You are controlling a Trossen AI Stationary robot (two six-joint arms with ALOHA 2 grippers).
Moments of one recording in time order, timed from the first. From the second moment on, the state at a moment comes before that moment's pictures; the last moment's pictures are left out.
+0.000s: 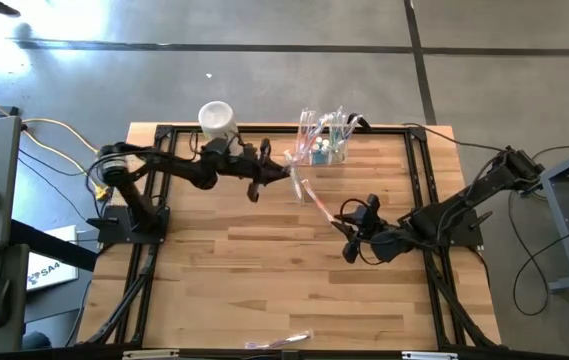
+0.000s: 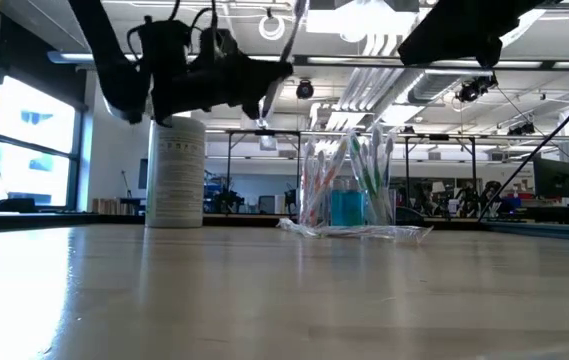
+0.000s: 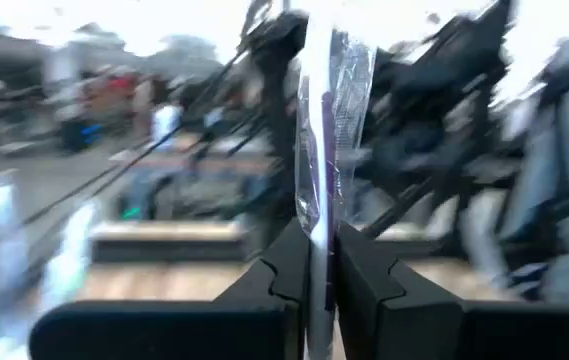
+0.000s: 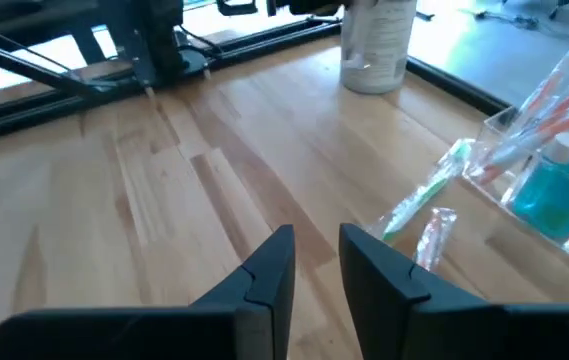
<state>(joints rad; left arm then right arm) 0.39 1.68 0.69 1.27 0.59 -0.19 0.49 1.20 0.78 -0.24 0.82 0.64</state>
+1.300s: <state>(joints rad) 0.12 1.82 0.87 1.35 0.82 -0.26 0.38 1.30 0.77 0.51 0.50 -0.10</state>
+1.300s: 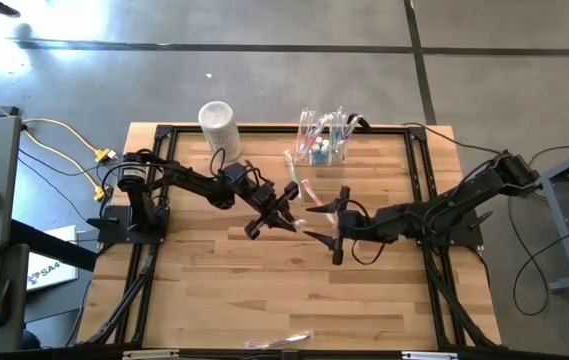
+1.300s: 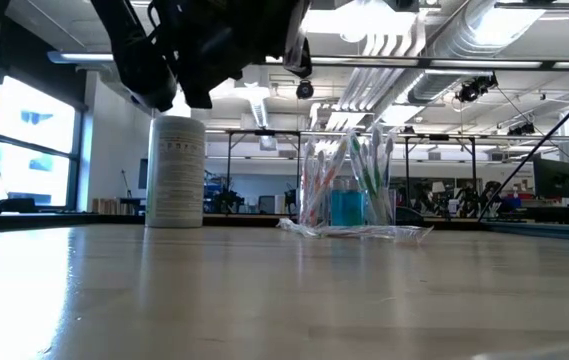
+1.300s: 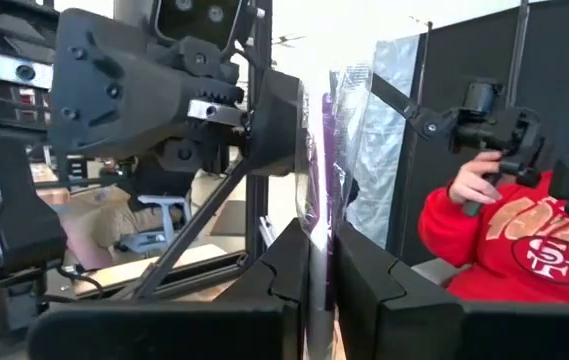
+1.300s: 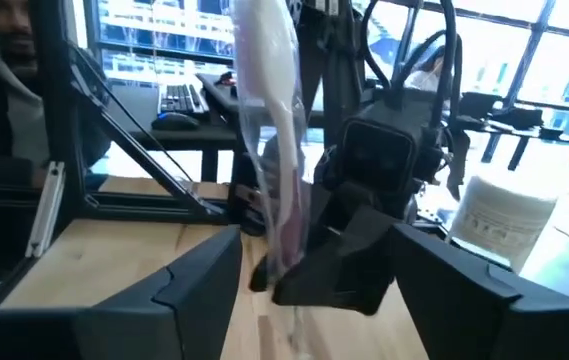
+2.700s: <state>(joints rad) 0.11 1.82 0.87 1.25 0.71 -0.21 0.31 1.38 0.77 0.54 0.36 -0.02</state>
